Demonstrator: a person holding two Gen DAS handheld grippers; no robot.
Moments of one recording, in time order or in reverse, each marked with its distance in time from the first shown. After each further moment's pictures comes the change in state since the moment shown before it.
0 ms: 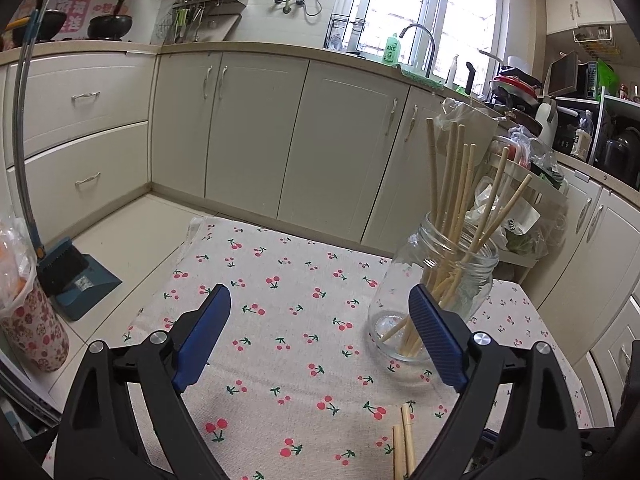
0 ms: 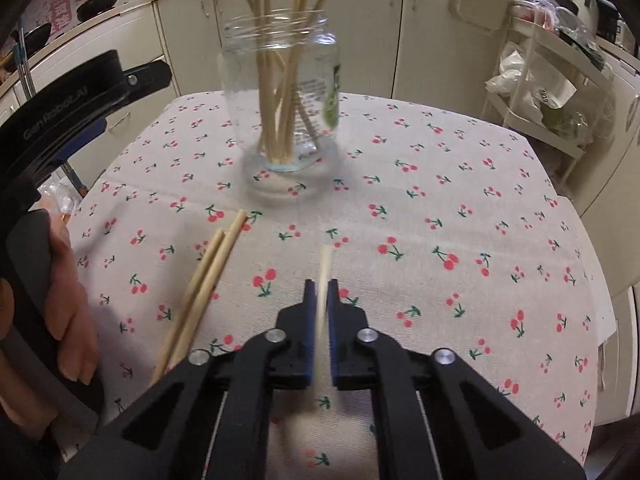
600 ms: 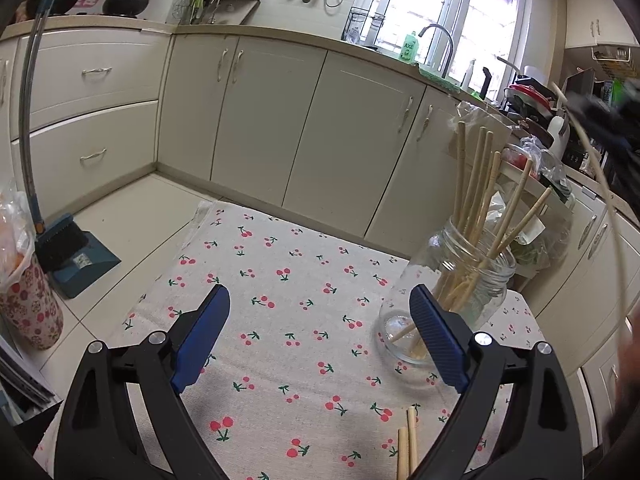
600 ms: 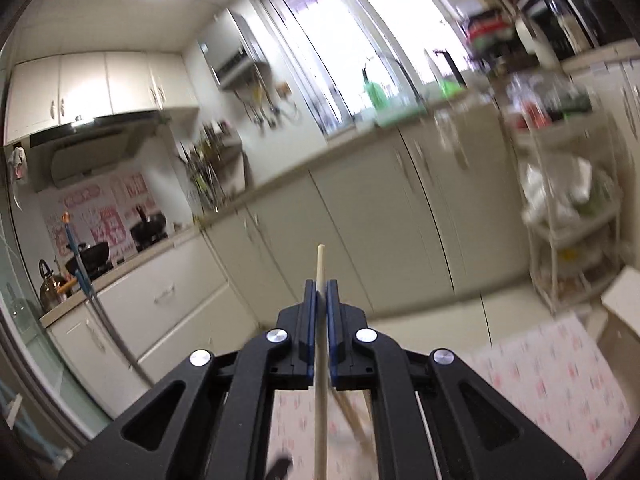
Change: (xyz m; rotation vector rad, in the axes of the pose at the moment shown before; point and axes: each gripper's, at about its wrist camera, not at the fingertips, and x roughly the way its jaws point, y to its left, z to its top) left arm 0.010 0.013 0.001 -0.075 0.033 0.005; right arm -0.095 -0.014 0.155 0.271 -0.734 0.292
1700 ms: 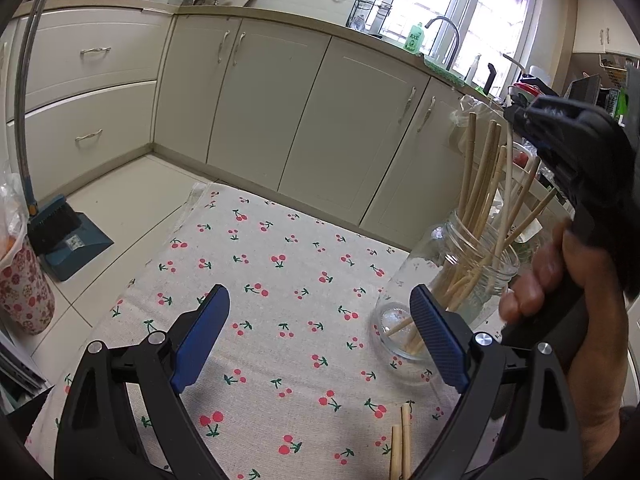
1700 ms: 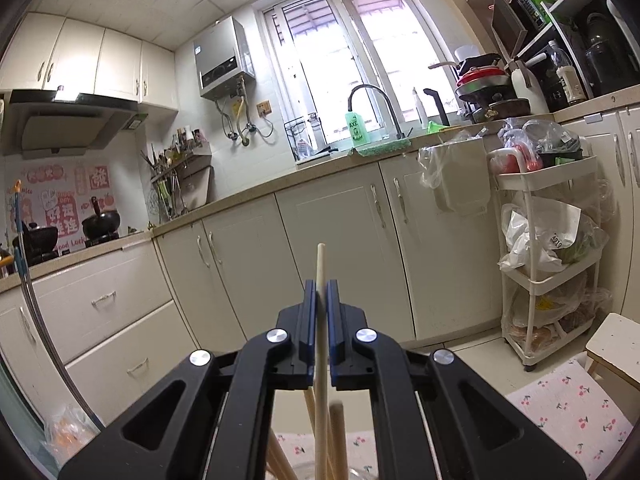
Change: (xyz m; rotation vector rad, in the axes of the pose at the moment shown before) left arm 0.012 0.001 0.001 -0.043 0.057 -0.019; right arm 0.058 -0.006 -0.036 -0.146 -0.088 -0.157
